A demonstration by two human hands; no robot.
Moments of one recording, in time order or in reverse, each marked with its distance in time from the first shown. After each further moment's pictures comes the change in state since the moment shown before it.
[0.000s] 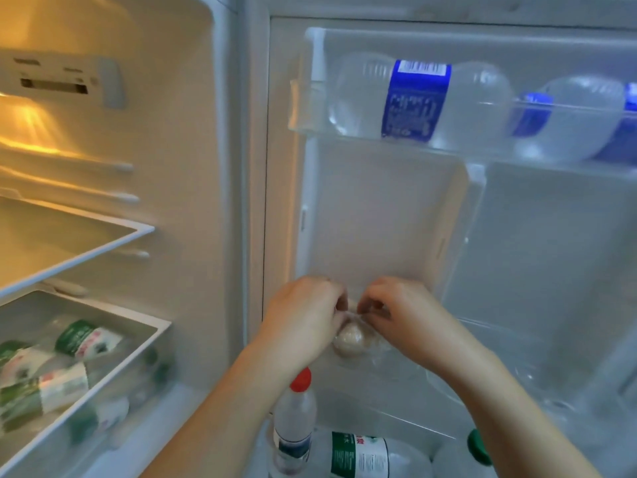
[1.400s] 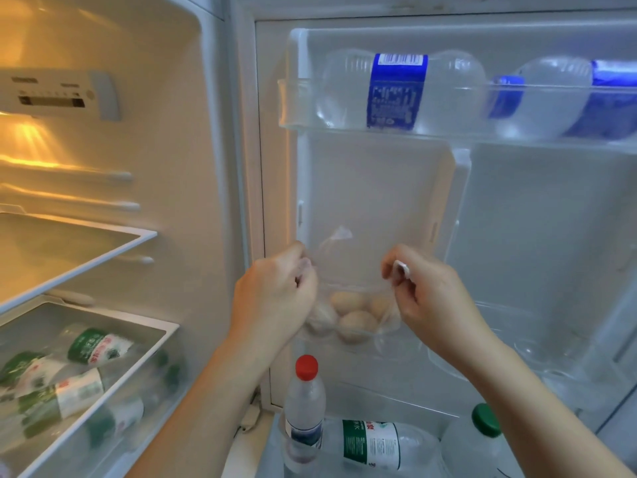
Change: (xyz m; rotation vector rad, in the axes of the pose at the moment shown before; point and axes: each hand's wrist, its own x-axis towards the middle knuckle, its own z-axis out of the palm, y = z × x) left_hand -0.016 -0.012 -0.023 -0.231 0.356 -0.144; right_hand -0.023 0.005 -0.001 0.201 0.469 -0.043
